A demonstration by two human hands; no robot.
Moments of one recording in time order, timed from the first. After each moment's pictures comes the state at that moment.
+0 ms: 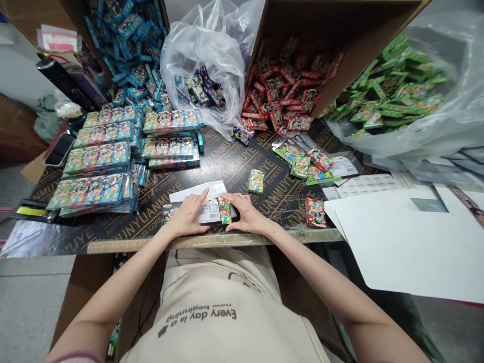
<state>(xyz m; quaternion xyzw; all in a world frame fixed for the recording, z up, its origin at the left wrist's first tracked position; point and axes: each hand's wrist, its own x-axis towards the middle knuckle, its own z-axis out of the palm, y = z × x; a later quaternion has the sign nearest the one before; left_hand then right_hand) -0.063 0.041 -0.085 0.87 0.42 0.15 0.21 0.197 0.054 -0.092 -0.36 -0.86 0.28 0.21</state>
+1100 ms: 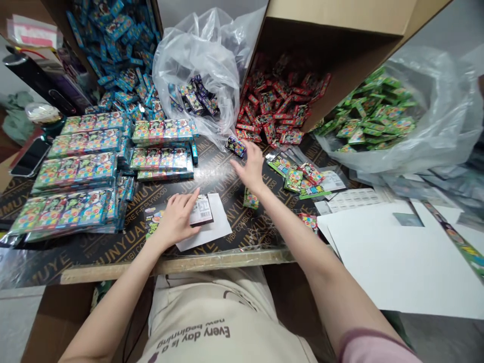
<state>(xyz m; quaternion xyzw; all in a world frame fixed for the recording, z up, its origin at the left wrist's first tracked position) -0.060 0.071 -0.059 0.85 0.49 0.14 0.14 0.197 0.204 -0.068 -0.62 -0.69 0.10 0.36</state>
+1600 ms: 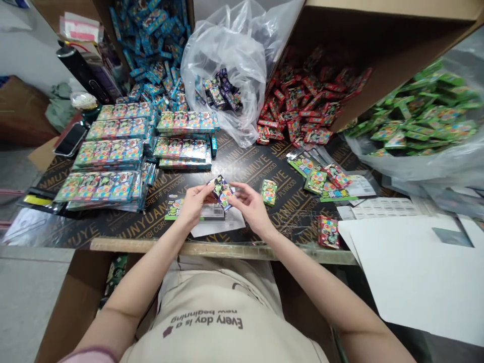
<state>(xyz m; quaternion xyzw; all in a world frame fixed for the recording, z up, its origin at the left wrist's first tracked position) -0.032 0.076 -0.042 0.32 0.52 0.48 0.62 0.148 0.079 -0.053 -0.45 -0.57 0.55 0.41</state>
